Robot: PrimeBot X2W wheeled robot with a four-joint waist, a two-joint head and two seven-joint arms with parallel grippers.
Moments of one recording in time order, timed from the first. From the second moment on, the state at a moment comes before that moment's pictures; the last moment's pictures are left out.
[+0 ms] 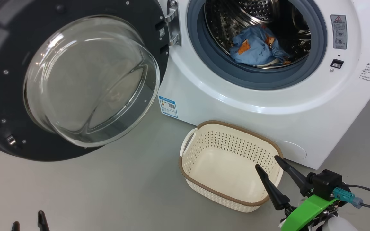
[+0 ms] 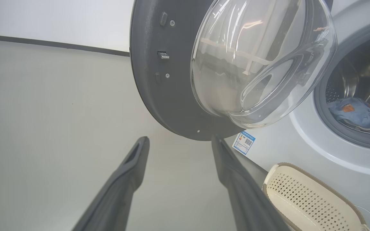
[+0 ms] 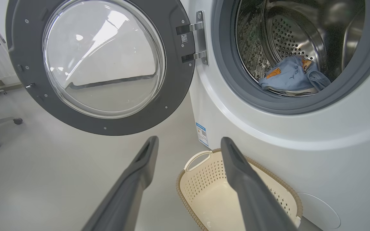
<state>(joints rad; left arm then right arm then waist) 0.19 0.04 0.18 0.11 -0.39 -0.05 -0.26 -0.18 -0.32 0.39 0.30 0.49 0.13 -0.26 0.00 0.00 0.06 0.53</state>
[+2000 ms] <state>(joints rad) -0.79 0.70 0.15 0.87 -1.51 -0.13 0.43 -0.15 -0.38 0.28 0.22 0.44 0.13 -0.26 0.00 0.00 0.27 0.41</state>
